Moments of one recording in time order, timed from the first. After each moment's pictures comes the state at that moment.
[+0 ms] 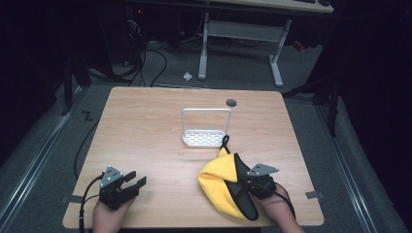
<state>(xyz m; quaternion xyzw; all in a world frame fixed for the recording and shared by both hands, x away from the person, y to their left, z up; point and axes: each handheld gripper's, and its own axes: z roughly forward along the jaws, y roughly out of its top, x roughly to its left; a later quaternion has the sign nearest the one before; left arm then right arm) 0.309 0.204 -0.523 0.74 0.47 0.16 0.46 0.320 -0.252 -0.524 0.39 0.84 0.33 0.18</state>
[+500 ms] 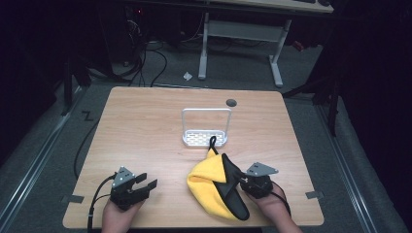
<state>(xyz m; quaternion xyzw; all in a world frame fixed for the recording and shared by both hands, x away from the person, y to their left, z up) 0.313 0.169 -0.524 0.76 0.43 0.12 0.47 0.315 -0.249 -0.512 0.38 0.82 0.38 0.21</state>
